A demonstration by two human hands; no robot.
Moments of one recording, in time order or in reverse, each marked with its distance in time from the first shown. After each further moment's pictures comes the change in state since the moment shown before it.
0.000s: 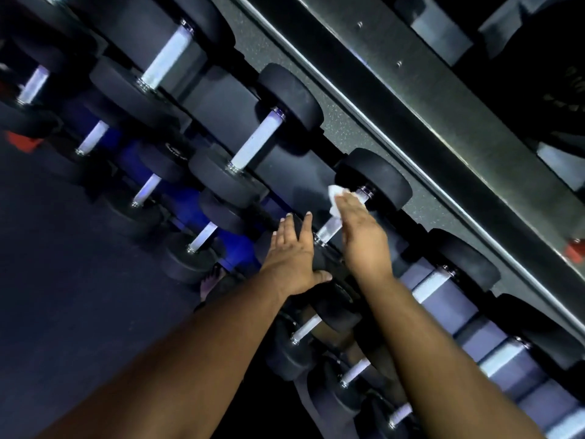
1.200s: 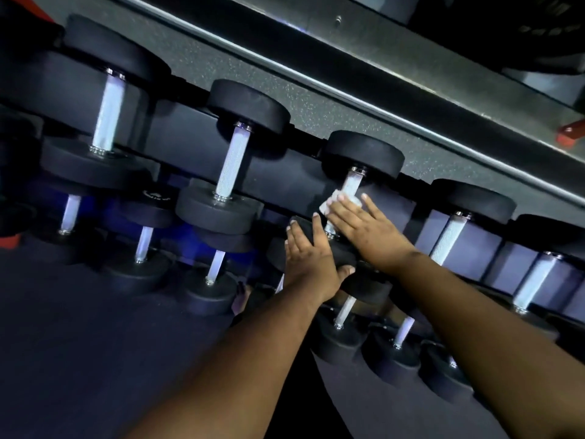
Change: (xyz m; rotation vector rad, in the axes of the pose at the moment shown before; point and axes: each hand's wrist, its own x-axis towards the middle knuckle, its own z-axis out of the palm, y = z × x) left_hand -0.001 0.002 -0.008 0.083 -0.045 0.030; right_hand -0.021 0.035 0.026 -0.740 -0.236 -0.267
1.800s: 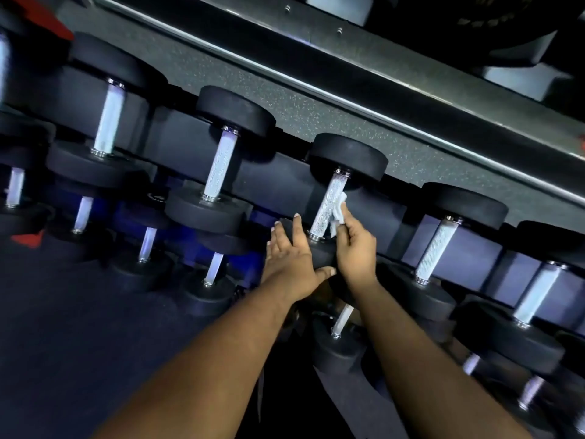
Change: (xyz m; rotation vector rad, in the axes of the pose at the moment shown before) left_hand -0.002 0.007 -0.003 0.038 -0.020 -0.065; right_hand 0.000 -0.045 0.009 1.358 0.490 0.822
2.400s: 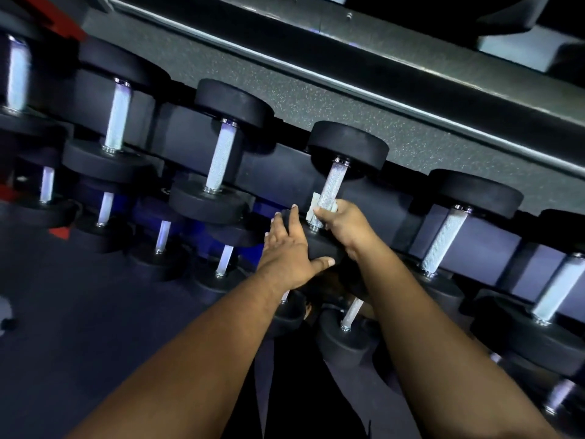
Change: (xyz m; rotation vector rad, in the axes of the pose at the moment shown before) left_hand -0.002 0.002 -0.001 -0.008 0.000 -0.042; right_hand 0.039 -0.010 0.008 0.334 -0.353 0.461
